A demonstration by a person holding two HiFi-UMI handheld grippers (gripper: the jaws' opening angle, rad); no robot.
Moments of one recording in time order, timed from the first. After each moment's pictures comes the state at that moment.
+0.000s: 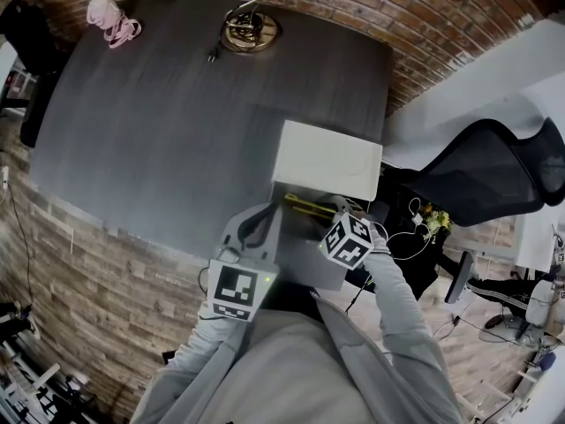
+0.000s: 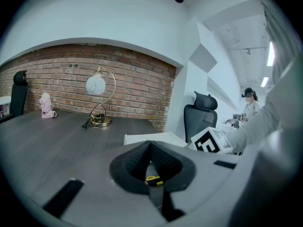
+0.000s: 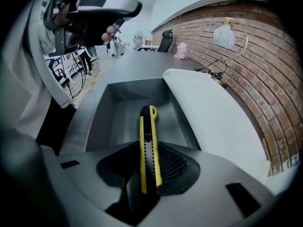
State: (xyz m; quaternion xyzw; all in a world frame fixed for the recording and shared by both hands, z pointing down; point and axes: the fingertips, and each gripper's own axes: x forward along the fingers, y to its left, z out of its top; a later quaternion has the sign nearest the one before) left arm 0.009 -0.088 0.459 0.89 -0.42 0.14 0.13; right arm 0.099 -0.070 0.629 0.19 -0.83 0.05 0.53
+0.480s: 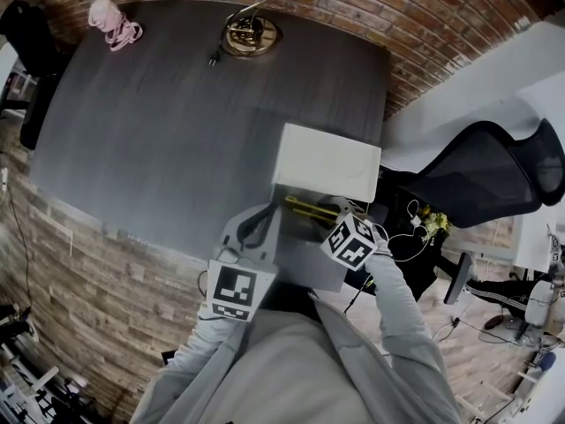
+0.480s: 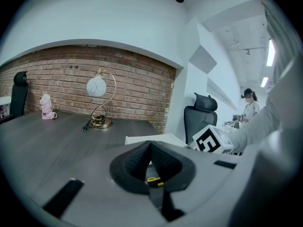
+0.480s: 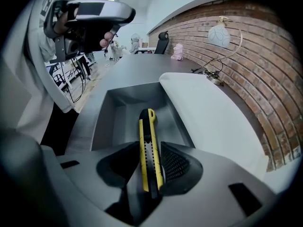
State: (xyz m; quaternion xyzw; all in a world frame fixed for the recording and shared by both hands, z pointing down) left arm 0.005 -0.089 0.453 0.89 -0.42 0.14 0.13; right arm 0.100 -0.071 0.620 0.20 -0.83 0.08 0.51
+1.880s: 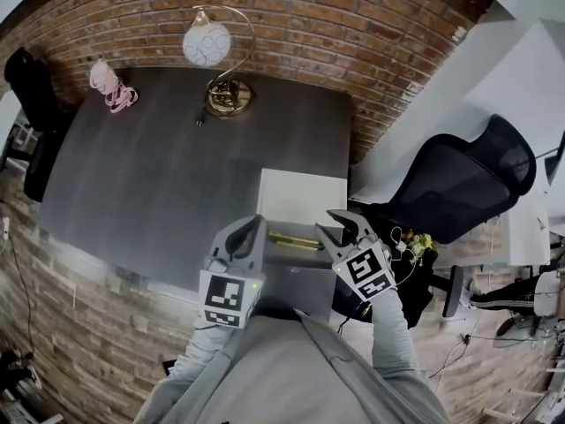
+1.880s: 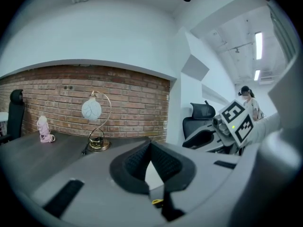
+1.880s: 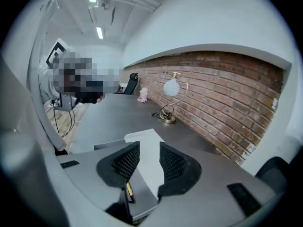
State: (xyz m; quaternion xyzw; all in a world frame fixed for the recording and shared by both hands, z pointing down) left arm 0.014 -0.103 0.385 0.90 -0.43 0.10 0.05; right arm 0.135 -0.099 0.444 0.41 -0.86 0.00 0.32
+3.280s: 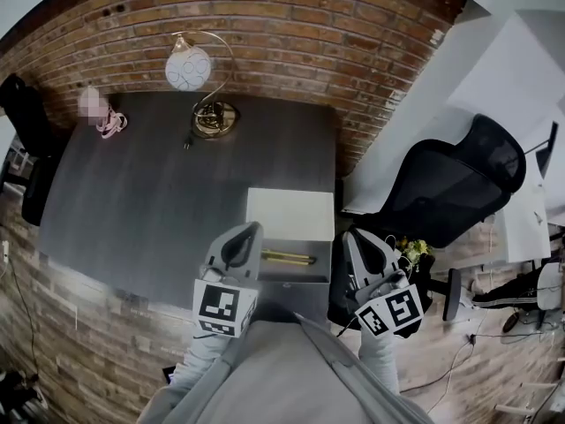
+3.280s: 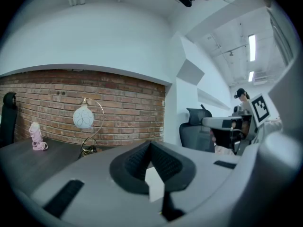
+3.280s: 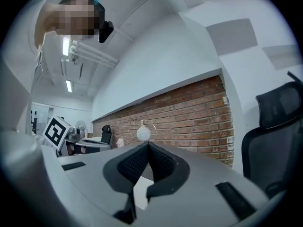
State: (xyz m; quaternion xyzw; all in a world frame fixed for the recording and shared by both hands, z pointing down) left arm 0.038 -0.116 0.354 0.91 -0.41 0.07 0.03; right arm 0.193 -0.067 0.316 0.56 -0.83 0.02 -0.02
